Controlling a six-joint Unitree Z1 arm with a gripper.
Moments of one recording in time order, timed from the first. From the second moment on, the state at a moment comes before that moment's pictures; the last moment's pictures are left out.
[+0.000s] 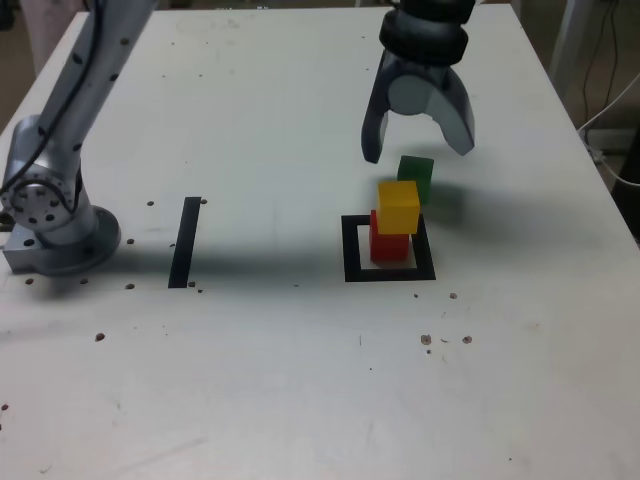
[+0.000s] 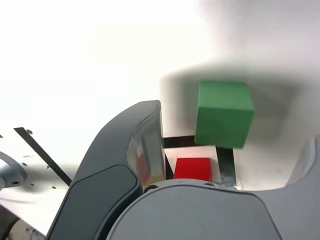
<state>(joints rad) 0.23 2.25 -1.93 1.47 0.01 0.43</state>
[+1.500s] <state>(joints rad) 0.22 2.35 -1.99 1.50 0.00 0.45</state>
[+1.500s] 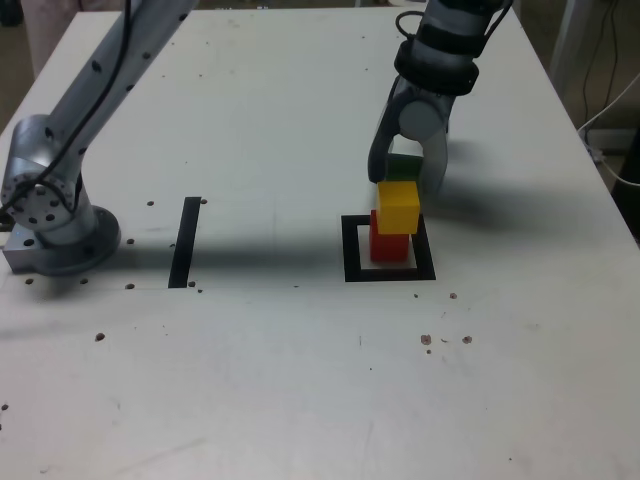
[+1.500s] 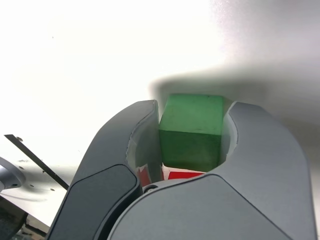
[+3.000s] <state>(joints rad) -0.01 2.12 -1.98 1.60 -0.05 0.14</state>
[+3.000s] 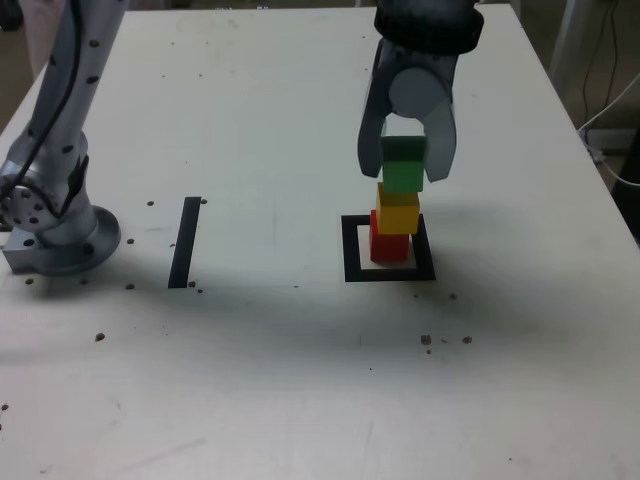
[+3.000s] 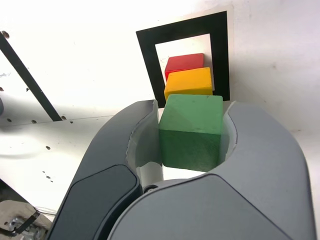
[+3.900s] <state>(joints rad) -0.01 2.13 -1.94 1.60 -0.05 0.14</state>
